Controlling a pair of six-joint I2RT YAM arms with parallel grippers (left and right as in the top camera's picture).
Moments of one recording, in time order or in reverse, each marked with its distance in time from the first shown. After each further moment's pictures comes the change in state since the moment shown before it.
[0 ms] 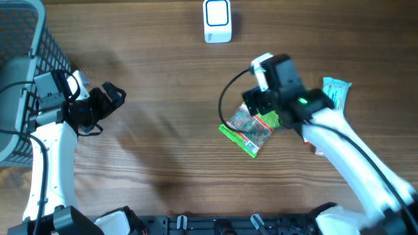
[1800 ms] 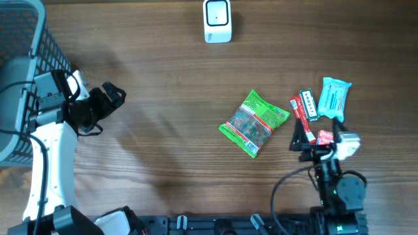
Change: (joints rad) left arm 0.000 0.000 0.000 0.000 0.000 0.000; right arm -0.362 -1.397 -1.094 0.626 -0.175 0.269
